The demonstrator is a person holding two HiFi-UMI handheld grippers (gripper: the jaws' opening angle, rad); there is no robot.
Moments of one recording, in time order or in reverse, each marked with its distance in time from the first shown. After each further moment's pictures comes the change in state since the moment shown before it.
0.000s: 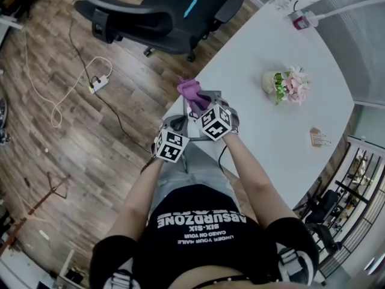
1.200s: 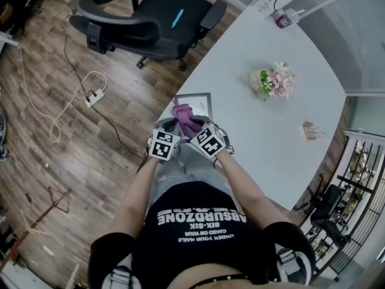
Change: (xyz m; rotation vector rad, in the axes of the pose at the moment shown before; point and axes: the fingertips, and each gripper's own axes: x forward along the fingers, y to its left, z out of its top) left arm 0.000 0.000 -0.003 -0.064 -0.004 -0.033; right arm -0.031 0.074 -0.037 0.235 -0.009 0.104
